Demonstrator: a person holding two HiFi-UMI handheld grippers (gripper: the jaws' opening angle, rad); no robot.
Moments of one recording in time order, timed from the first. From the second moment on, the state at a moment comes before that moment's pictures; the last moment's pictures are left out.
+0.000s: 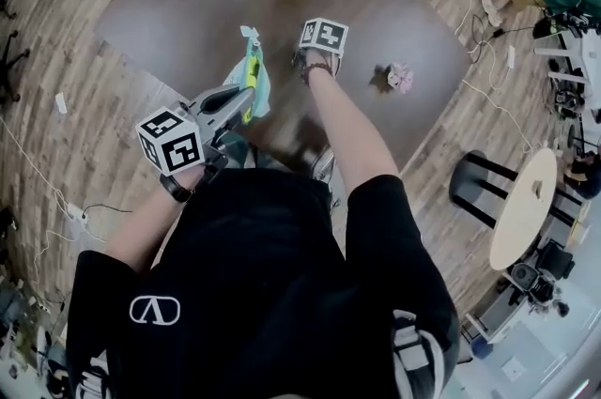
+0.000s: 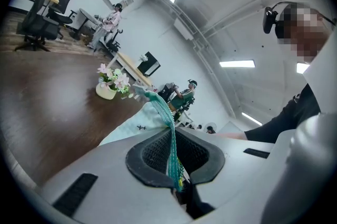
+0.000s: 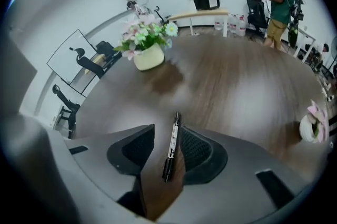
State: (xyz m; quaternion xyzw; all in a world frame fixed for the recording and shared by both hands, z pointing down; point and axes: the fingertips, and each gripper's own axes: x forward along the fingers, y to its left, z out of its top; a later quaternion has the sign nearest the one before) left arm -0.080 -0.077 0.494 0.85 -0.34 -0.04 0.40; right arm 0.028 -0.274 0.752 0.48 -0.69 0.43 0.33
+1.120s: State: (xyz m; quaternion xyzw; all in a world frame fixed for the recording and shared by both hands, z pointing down) left arm -0.086 -0.072 0.506 0.84 -0.35 -0.04 0.41; right arm 0.039 -0.287 0.752 0.46 -0.69 0.43 0.35
